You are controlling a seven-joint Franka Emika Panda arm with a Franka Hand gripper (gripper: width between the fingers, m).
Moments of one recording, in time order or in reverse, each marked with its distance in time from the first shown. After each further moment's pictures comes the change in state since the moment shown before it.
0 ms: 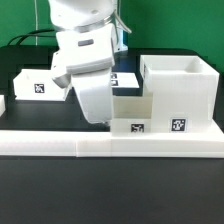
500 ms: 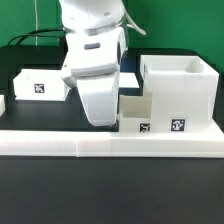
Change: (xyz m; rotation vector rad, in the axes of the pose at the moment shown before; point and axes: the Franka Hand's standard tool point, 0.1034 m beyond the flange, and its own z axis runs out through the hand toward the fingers) arm 0.007 -0.001 0.004 0.007 0.000 0.105
